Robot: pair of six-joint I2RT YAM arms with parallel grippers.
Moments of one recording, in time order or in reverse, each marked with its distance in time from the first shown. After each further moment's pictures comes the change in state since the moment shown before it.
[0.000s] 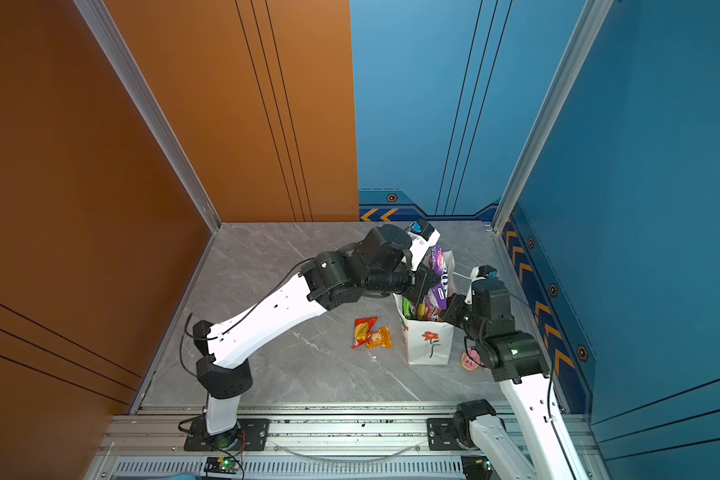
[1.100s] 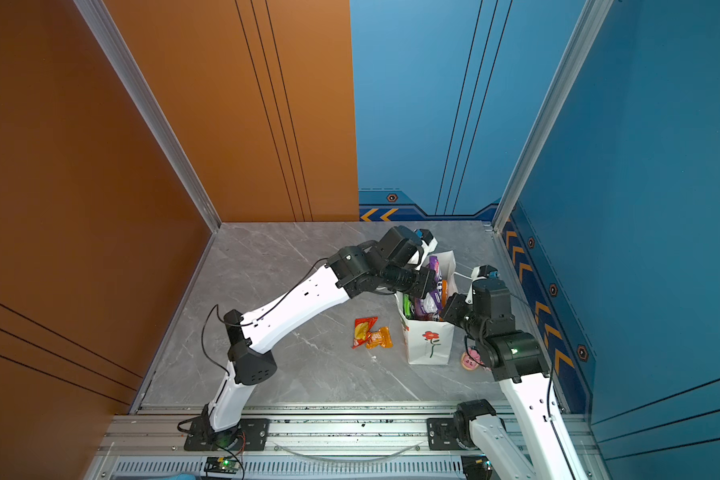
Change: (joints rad) left arm 0.078 0.166 0.072 -0.082 0.098 -0.091; right arm -0.007 0.003 0.000 0.000 0.000 0.000
